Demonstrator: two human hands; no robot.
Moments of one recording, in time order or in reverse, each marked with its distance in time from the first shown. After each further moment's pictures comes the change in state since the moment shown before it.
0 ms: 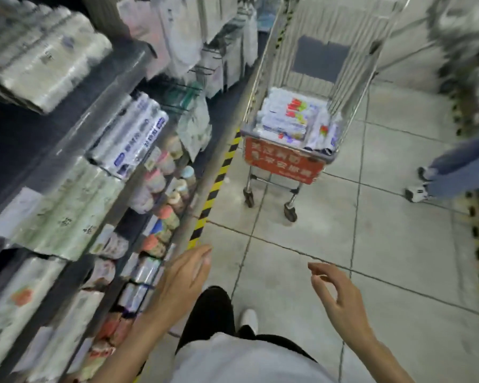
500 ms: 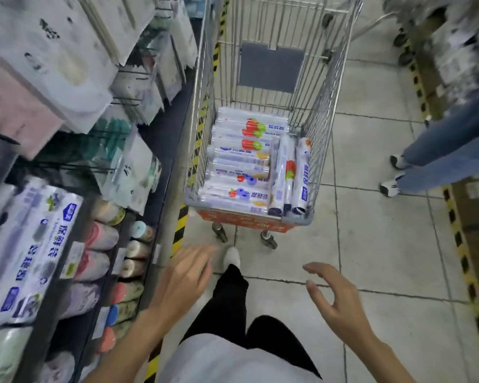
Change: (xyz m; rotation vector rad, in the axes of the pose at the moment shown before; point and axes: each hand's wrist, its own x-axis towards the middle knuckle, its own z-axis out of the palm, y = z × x) left_hand 0.340 0.043 0.035 0.248 -0.015 0.508; right_hand 0.265 0.020 -0.052 -0.099 0.017 0.065
